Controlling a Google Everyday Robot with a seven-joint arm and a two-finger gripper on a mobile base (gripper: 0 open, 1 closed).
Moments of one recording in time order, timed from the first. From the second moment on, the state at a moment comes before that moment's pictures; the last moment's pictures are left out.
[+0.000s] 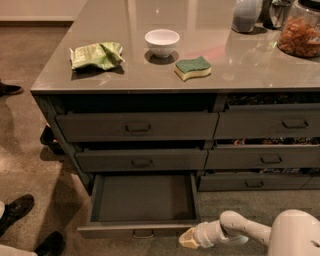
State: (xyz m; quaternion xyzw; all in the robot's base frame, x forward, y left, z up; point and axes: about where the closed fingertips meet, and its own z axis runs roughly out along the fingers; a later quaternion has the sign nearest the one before) arm 0.442 -0.119 0.163 -0.48 0.77 0.34 0.23
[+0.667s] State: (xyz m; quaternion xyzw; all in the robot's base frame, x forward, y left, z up) arm 0.465 -0.107 0.158 -0.48 0.78 0.31 0.26
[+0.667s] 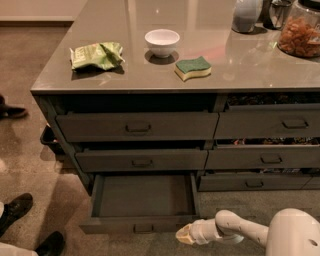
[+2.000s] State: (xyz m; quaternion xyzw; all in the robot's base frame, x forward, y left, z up) arm 0.529 -0.068 0.166 -0.48 0.77 0.29 0.29
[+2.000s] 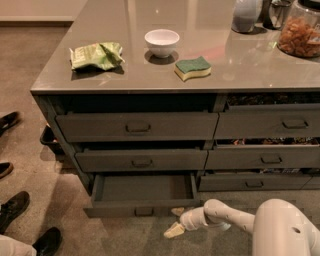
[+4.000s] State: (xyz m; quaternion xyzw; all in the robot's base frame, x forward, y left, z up) arm 0.646 -0.024 0.168 -0.48 0.78 0.24 0.32
